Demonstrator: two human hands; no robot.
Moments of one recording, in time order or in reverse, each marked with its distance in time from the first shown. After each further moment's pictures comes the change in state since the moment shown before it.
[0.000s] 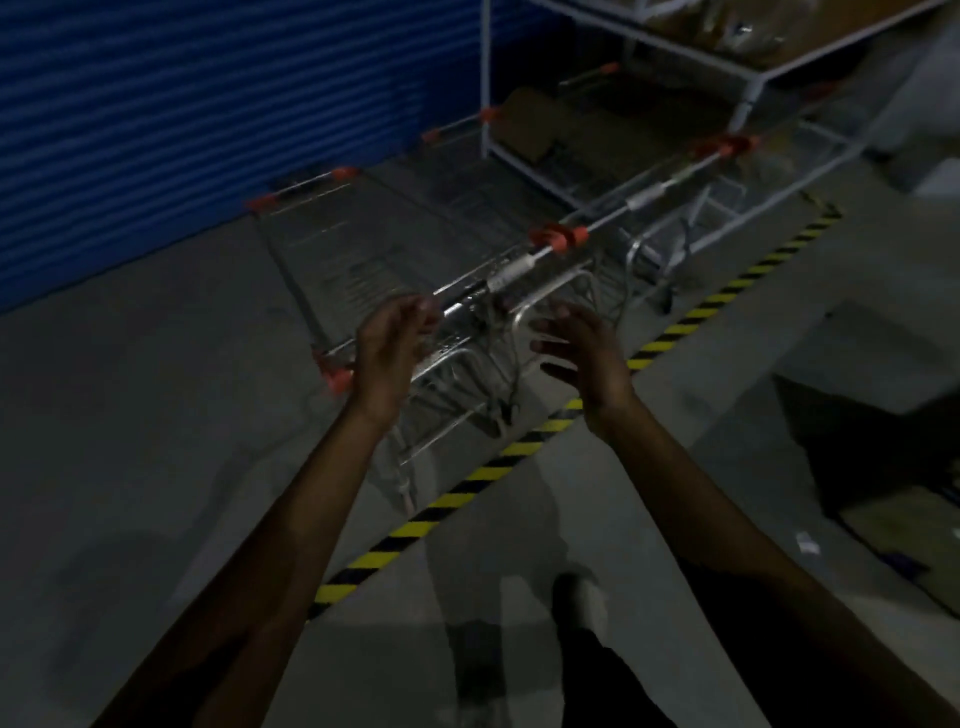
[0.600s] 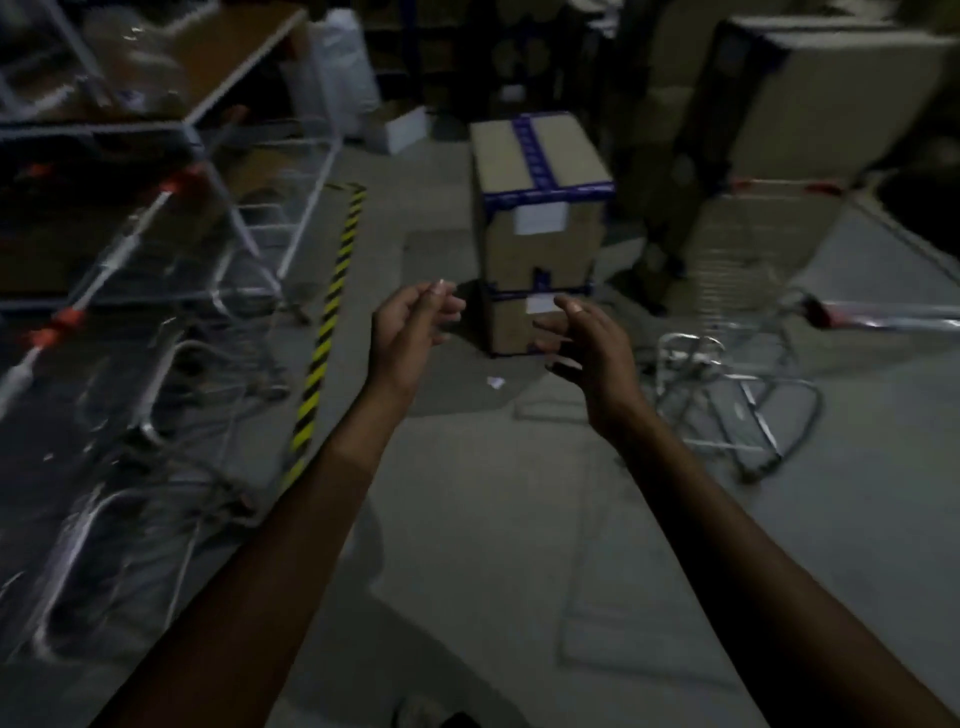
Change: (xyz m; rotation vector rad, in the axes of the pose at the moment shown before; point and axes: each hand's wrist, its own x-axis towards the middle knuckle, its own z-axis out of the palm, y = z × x) left_hand -0.344 0.002 0.319 0.012 -1.053 -0.018; right_hand -0.436 -0.011 -0.279 0.094 1.006 -0.252
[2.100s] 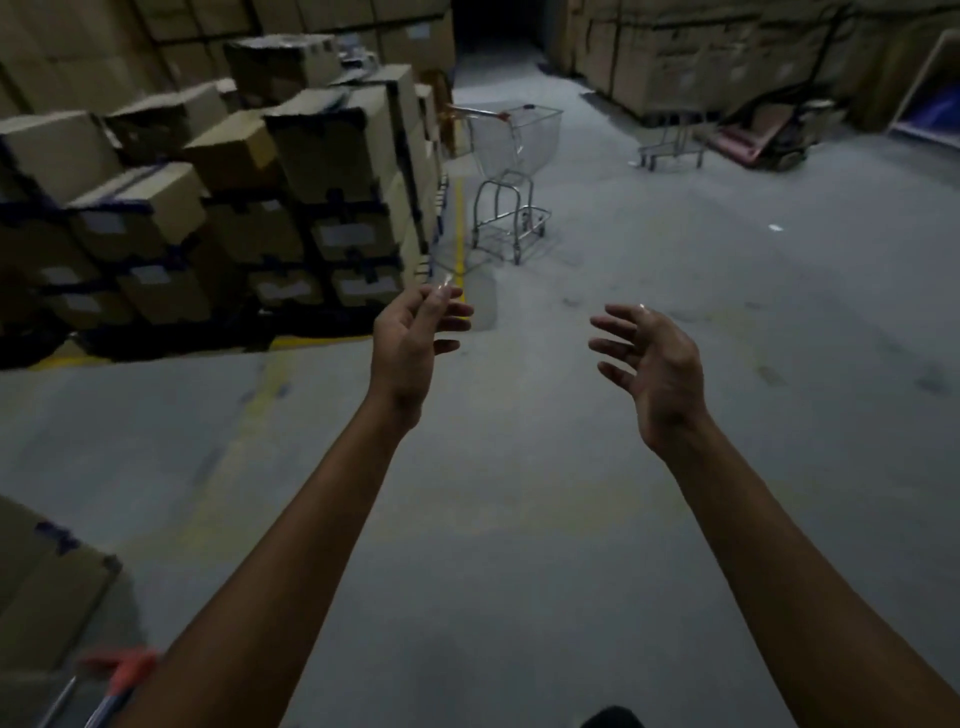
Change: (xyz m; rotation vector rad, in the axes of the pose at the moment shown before) left_hand -0.245 0.022 1.221 -0.280 -1.505 0.066; right_hand -0.215 -0.203 -1.041 0.133 1.575 -0.477
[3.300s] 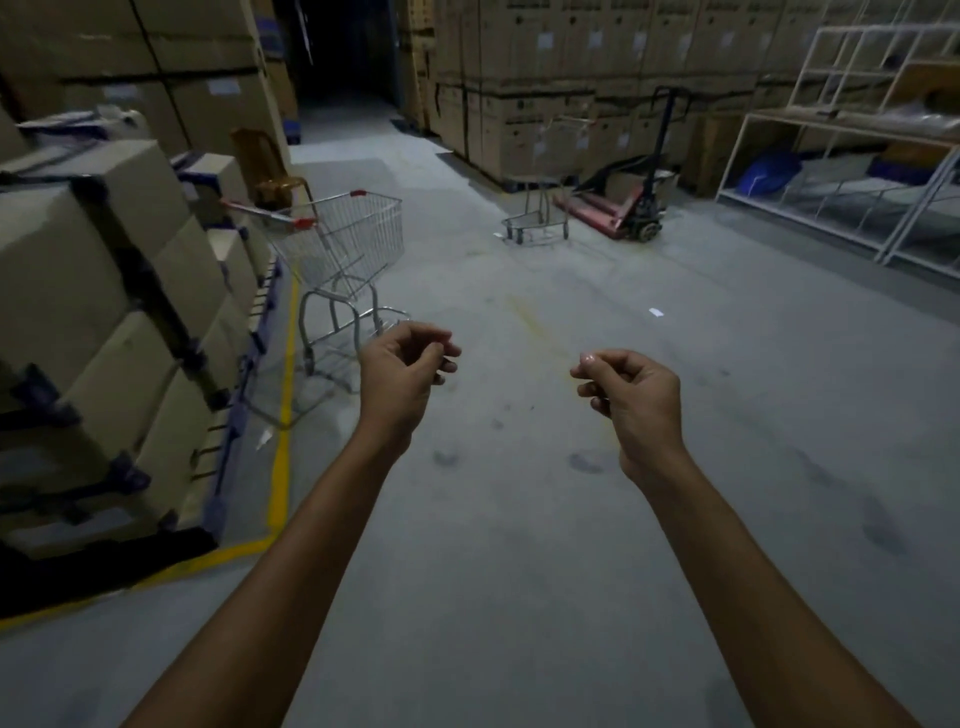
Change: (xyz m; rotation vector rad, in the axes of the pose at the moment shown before) left_hand 0.868 -0.288 0.498 -0.061 -0.190 0.070; right_hand 0.952 -0.006 -0.184 -0.163 0.341 -0.194
